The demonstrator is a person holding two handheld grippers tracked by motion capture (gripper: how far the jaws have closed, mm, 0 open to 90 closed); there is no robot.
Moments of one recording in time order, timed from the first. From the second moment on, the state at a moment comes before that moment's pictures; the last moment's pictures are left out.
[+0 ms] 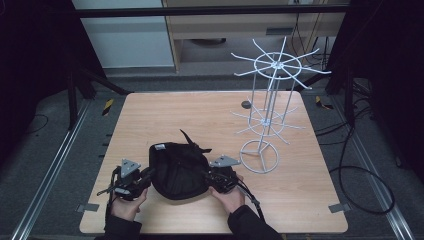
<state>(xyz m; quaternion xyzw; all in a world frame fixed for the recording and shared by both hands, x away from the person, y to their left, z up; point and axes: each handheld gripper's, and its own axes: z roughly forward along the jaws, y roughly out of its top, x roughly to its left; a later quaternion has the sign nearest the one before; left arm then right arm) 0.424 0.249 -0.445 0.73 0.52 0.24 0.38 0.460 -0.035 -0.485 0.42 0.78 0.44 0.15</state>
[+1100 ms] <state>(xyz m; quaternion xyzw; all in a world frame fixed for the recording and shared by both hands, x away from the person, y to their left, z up) 0.462 0.235 -0.472 0.73 0.54 0.21 0.36 0.445 -0.029 -0.434 0.22 0.79 0.57 0.08</state>
